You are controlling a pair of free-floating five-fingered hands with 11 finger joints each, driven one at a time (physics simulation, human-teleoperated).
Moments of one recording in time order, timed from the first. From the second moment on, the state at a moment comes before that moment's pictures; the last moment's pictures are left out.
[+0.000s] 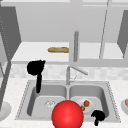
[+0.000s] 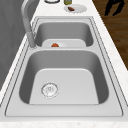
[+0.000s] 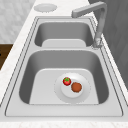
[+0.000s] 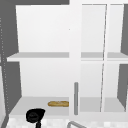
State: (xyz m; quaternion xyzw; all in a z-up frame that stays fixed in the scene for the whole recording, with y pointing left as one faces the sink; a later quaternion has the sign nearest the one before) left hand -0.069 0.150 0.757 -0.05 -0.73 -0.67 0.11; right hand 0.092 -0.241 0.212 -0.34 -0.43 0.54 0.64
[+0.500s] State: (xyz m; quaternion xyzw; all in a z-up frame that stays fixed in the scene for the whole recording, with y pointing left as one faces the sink) left hand -0.046 0.148 0.803 -0.07 -0.73 -0.67 0.12; right hand 0.092 -0.241 0.212 -0.34 -0.43 0.54 0.64
